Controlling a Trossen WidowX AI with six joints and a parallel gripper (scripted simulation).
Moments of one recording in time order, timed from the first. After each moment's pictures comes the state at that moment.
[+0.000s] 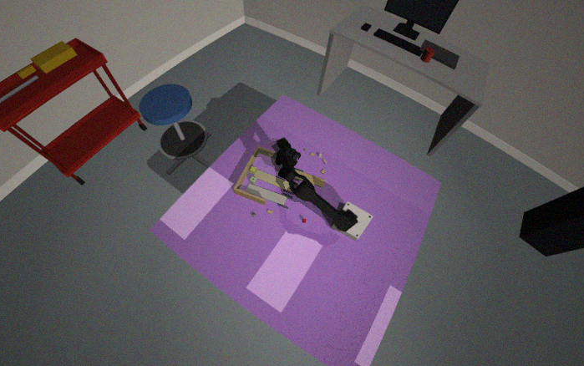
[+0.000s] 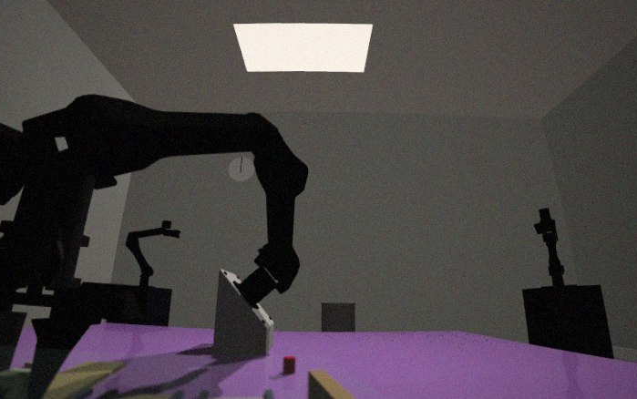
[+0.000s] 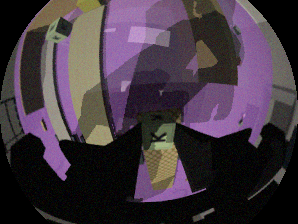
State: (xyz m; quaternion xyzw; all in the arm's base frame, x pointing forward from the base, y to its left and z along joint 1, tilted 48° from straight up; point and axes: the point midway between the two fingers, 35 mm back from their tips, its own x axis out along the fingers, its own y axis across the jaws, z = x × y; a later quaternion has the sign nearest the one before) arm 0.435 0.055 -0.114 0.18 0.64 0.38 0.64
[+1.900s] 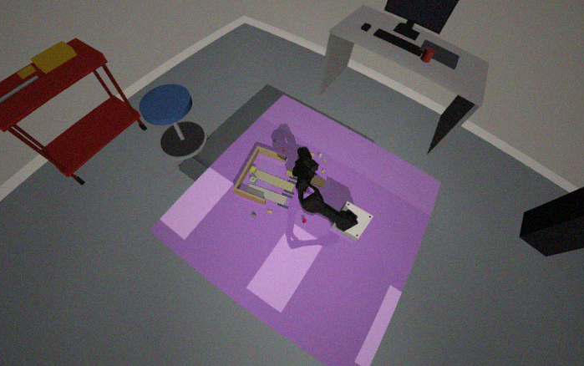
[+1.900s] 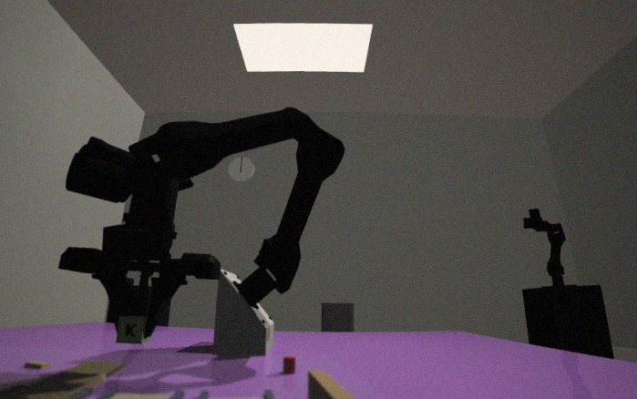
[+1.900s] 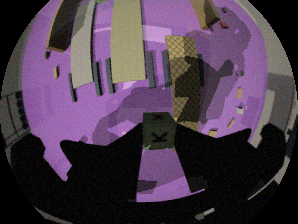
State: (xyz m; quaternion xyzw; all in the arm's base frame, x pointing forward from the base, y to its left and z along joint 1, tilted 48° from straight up) arm 0.309 0.020 -0.066 0.19 0.64 0.38 0.64
